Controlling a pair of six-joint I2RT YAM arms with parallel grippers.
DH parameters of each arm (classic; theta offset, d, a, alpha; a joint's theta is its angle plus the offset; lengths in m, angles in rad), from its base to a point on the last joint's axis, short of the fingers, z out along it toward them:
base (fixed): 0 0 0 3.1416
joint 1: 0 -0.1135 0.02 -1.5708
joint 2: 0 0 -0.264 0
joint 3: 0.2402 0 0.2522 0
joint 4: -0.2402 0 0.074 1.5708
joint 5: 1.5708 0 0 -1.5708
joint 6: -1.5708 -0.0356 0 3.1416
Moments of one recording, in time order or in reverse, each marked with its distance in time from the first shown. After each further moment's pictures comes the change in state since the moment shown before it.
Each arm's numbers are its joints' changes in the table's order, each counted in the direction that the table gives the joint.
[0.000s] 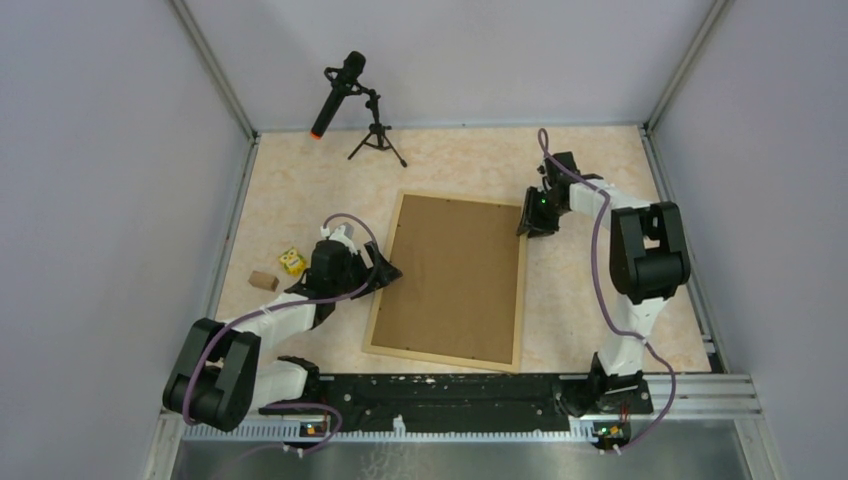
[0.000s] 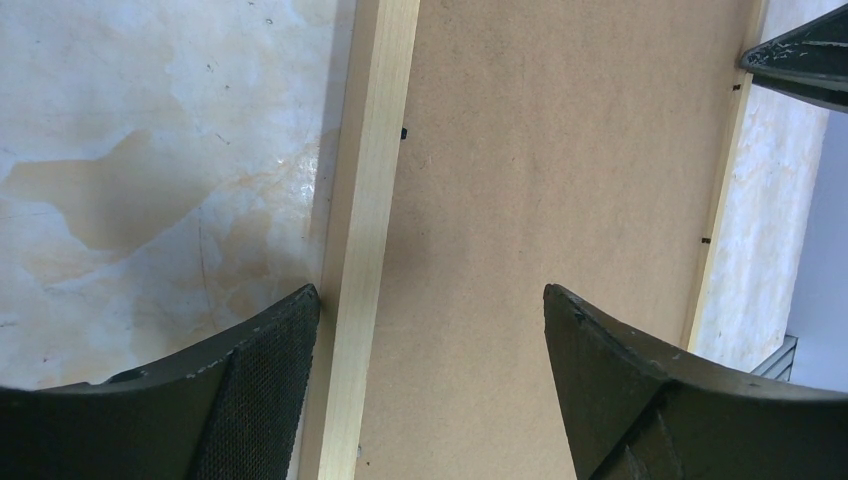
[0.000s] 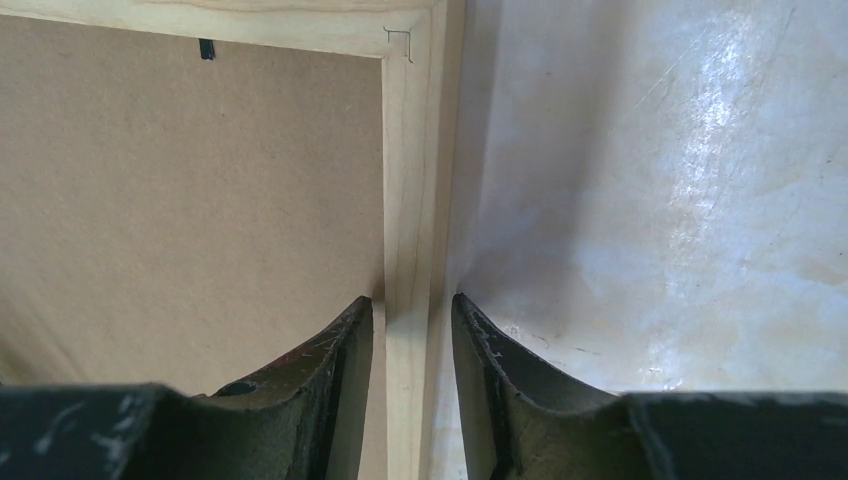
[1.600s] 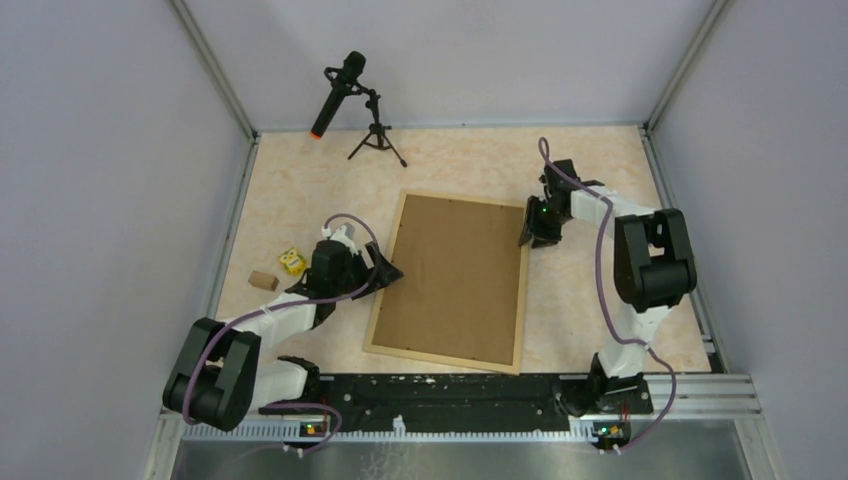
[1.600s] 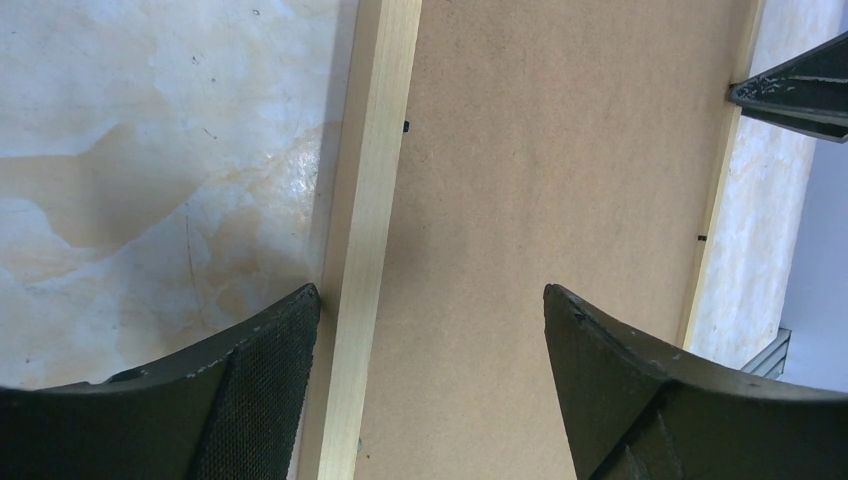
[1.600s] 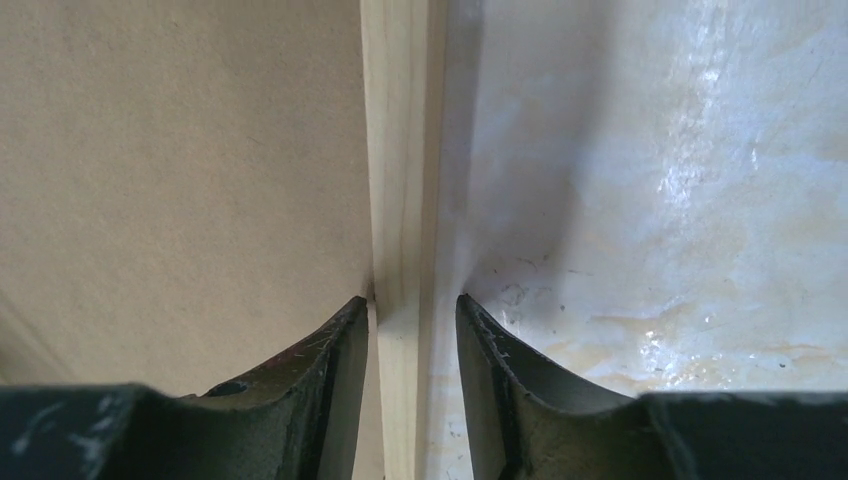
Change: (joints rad) left arm 0.003 -0.002 0.000 0.002 0.011 0.003; right arm -0.009 0.061 -0.081 -0.039 0.011 -0.011
